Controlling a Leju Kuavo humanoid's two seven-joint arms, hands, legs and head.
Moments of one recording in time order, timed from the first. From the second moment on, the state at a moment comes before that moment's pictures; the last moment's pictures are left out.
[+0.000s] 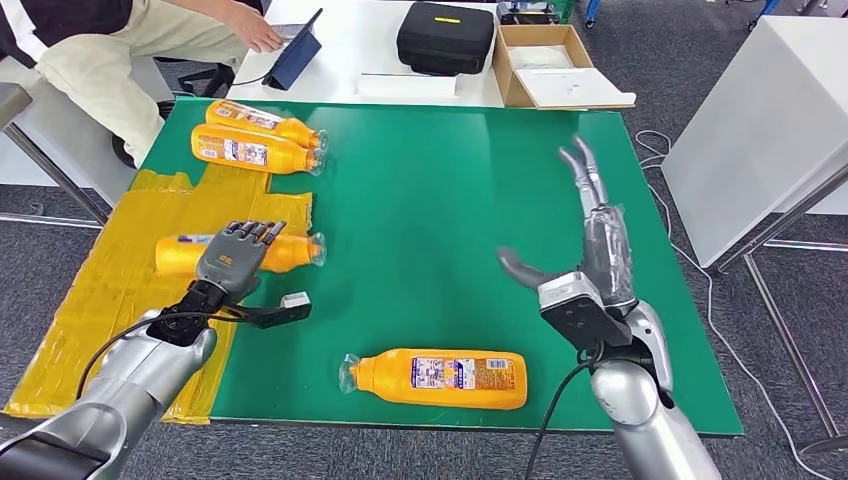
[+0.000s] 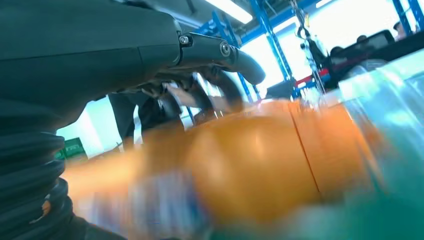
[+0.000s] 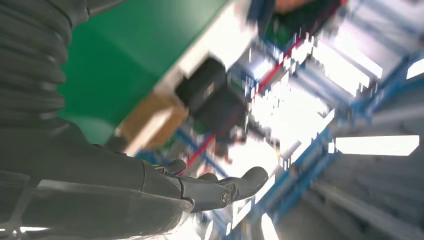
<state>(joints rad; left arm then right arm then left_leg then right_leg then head) -0.63 0.20 -0.32 -0.58 -1.49 0.44 -0.13 -0.30 -0.15 0.45 -1.58 0.52 -0.18 -0.25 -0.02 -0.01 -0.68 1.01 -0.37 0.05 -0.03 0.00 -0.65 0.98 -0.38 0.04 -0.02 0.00</state>
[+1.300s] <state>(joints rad) -0.69 0.07 -0.13 -0.53 -1.09 0.40 -0.21 -0.49 -0.44 0.72 -1.65 0.19 0.31 -0.10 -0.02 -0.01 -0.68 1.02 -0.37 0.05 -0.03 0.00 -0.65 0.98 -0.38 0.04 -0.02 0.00</state>
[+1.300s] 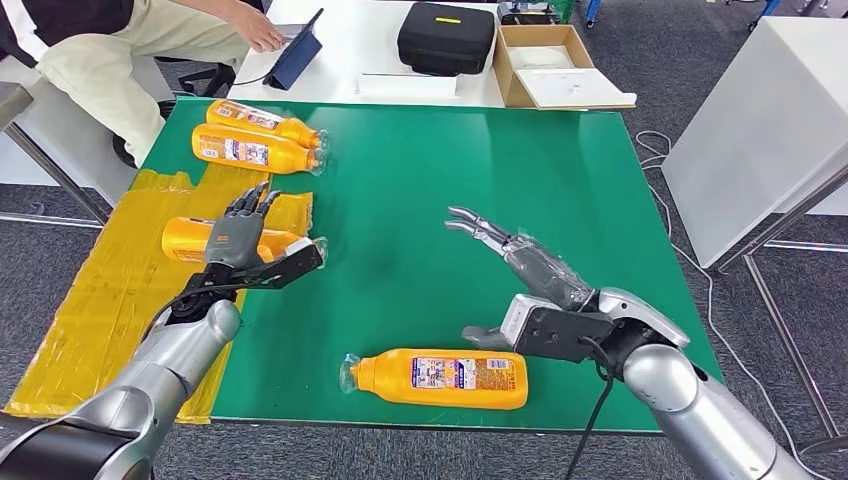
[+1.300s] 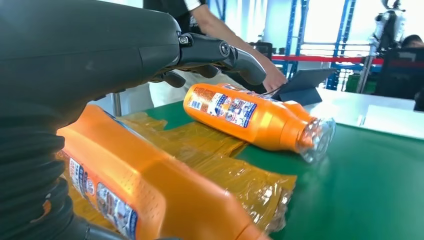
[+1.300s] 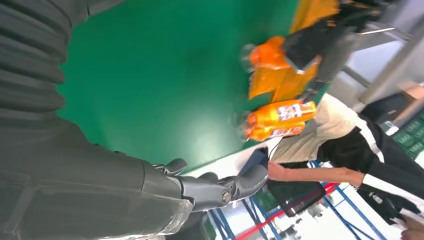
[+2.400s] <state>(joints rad) -0.73 -0.05 -0.04 -0.54 -0.92 0.44 -0.26 -0.43 -0.46 0.93 -1.50 0.50 0.23 -0.11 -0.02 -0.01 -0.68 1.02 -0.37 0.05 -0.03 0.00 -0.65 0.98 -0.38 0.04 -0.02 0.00</state>
